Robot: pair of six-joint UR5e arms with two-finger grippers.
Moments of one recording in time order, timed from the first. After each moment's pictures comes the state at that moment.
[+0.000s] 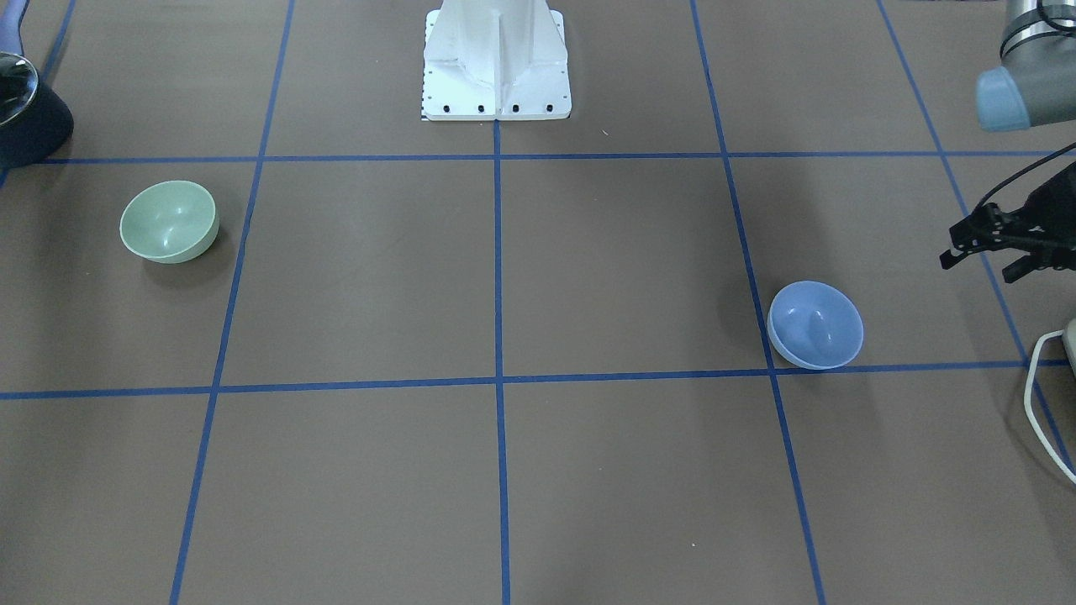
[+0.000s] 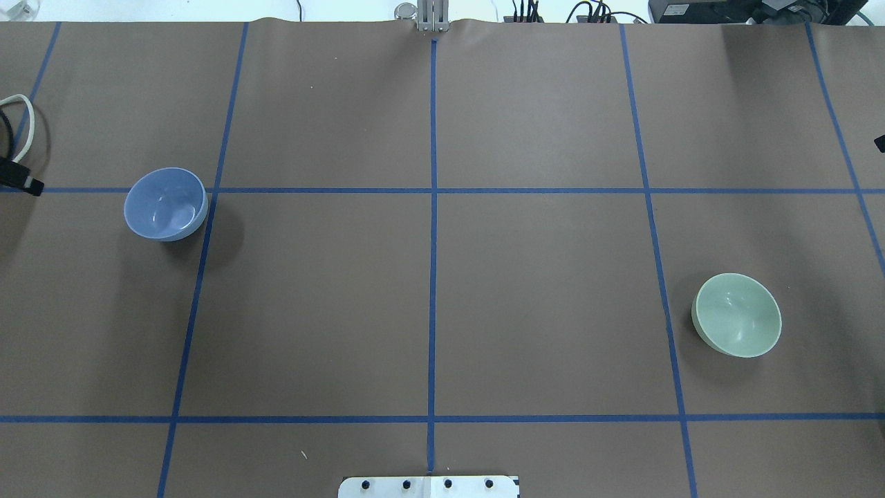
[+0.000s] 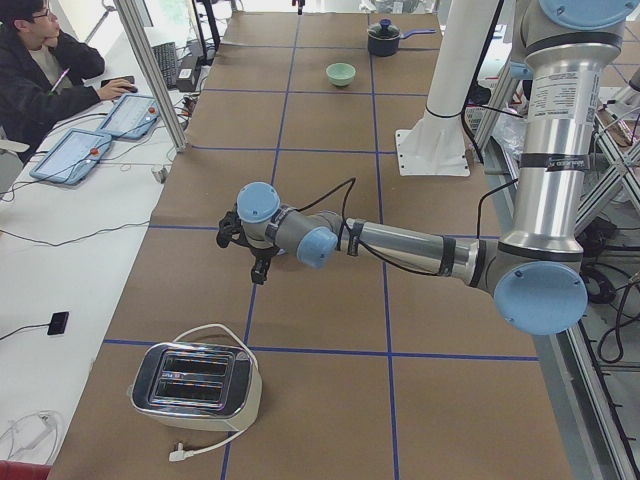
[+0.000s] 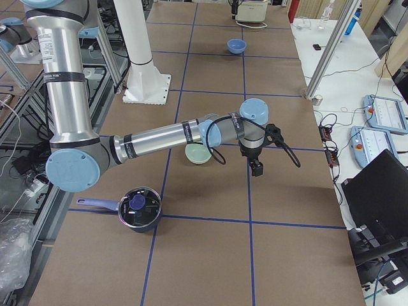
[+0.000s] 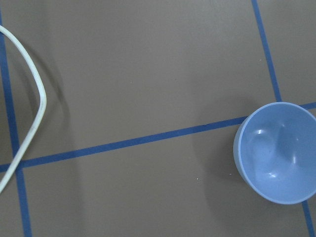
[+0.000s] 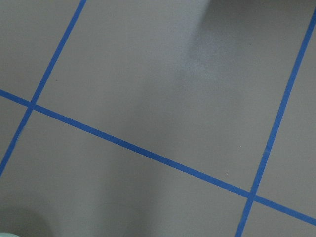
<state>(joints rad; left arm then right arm) -1.19 -1.63 -1.67 -1.96 -2.34 -0.46 1.42 -1.47 1.75 -1.51 2.35 -0.04</state>
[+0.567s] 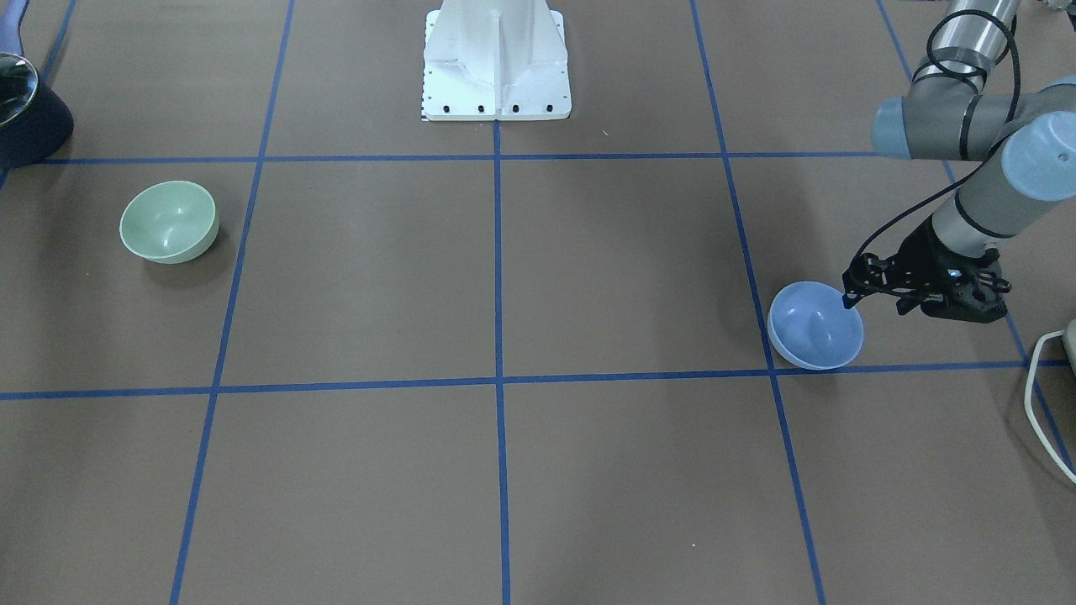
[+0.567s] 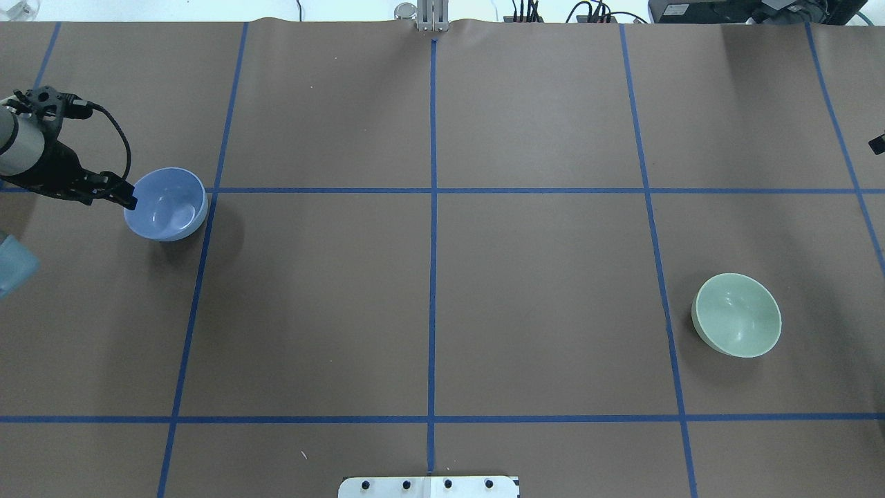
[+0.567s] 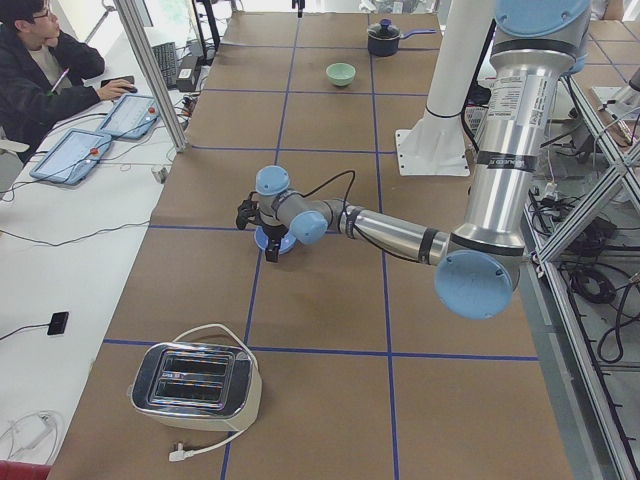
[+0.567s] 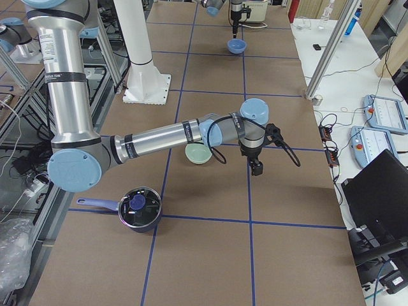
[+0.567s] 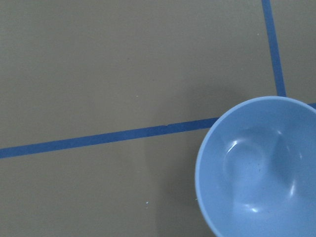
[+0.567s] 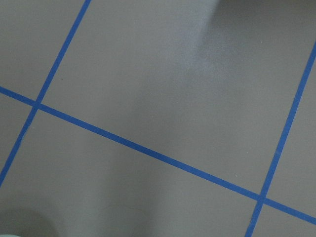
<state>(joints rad) -1.02 -1.75 -1.58 -1.99 -2.20 -0.66 1.41 -1.47 1.74 -1.51 2.35 -0.04</state>
